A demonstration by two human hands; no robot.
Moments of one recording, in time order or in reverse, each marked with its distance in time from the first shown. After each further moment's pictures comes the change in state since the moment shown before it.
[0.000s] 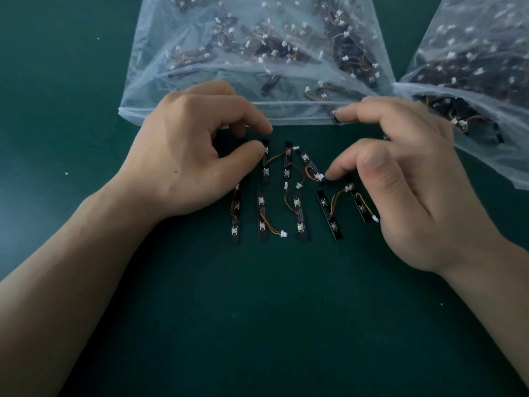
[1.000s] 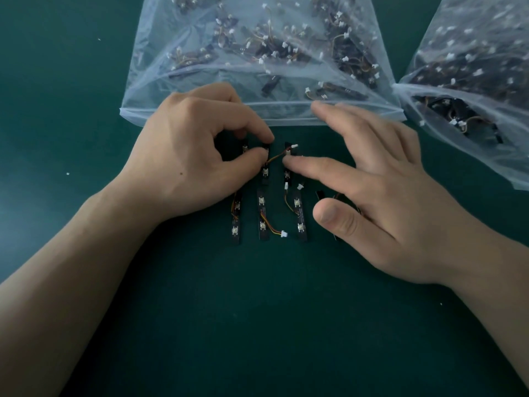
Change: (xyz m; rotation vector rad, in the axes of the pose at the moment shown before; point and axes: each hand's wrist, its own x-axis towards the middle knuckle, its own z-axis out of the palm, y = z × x) left_hand 0.000 -0.002 0.002 0.020 0.001 0.023; right_hand 0.003 -0.007 0.003 -0.244 -0.300 -0.160
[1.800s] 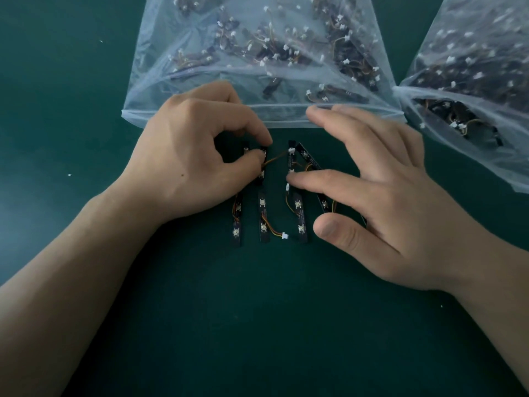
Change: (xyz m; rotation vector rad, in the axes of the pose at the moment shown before) left_hand 0.000 0.003 -0.001 0.009 0.017 -0.029; right_hand -0.001 0.000 0.001 -0.043 0.076 -0.079
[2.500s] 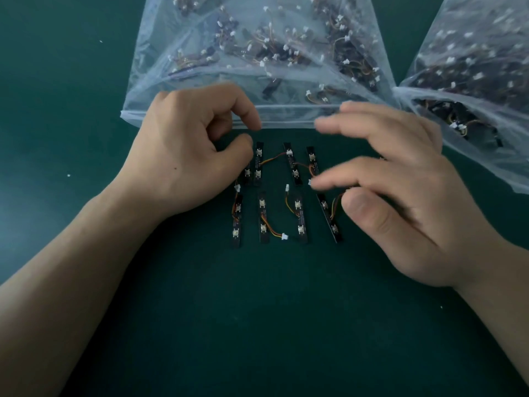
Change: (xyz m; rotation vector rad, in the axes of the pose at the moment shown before) left_hand 0.002 0.000 0.000 0.005 0.078 -0.058; right_hand -0.004 0.004 -0.009 0.206 0.161 0.019
